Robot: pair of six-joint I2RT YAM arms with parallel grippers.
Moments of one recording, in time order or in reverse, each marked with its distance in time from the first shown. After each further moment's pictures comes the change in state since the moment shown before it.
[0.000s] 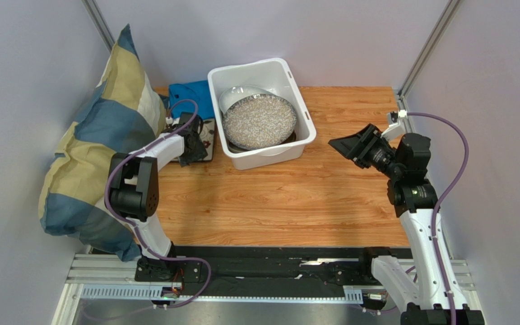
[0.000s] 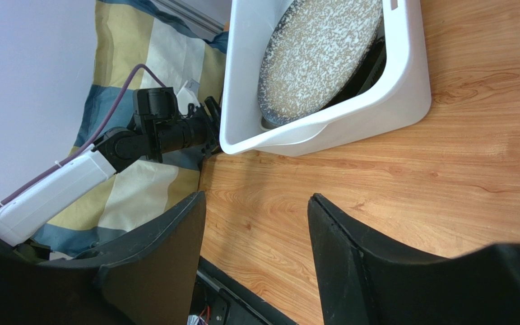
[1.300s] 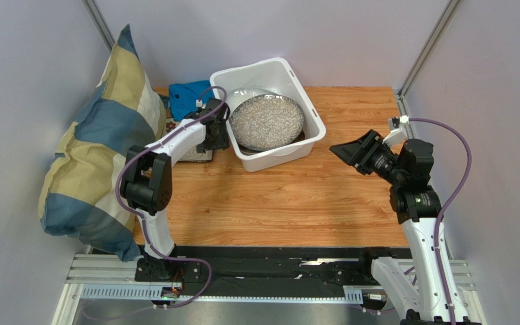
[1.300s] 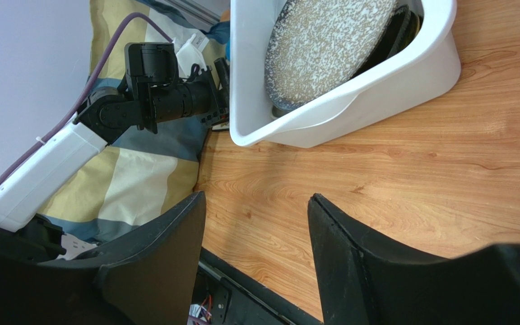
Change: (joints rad) left arm -0.192 0.102 0.293 -0.194 -0.023 0.095; right arm 0.000 -0.067 0.000 -0.087 0.001 -0.010
